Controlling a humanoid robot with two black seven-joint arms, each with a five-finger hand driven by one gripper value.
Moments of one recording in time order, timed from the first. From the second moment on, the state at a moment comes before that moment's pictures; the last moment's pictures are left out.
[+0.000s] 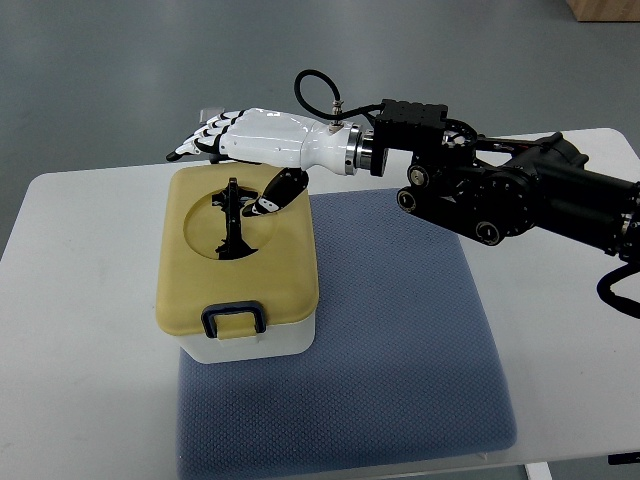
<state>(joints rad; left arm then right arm) 0.03 0.00 -0.13 -0.24 0.00 -0.01 0.04 1.25 -0.08 0.16 0.84 -1.50 -0.13 0.58</state>
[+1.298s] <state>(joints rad) 0.03 0.00 -0.13 -0.23 0.00 -0.01 0.04 1.07 -0.70 0.21 1.08 -1.46 -0.18 0.61</state>
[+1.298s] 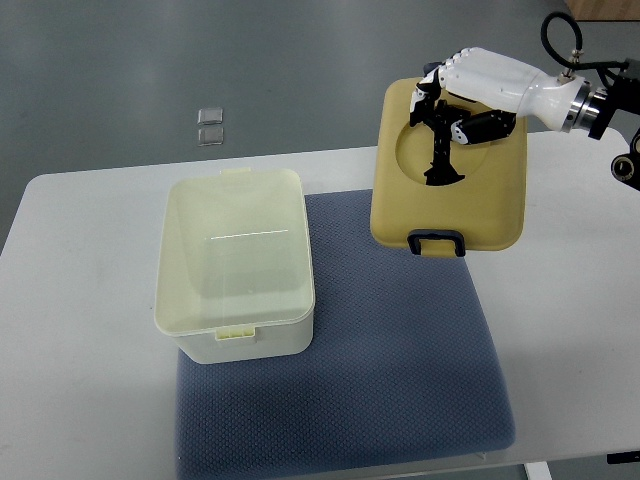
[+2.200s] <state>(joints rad) 0.03 0.00 -0.13 -0.24 0.00 -0.01 0.04 0.87 -0.68 0.17 1.11 -1.46 -0.12 0.61</state>
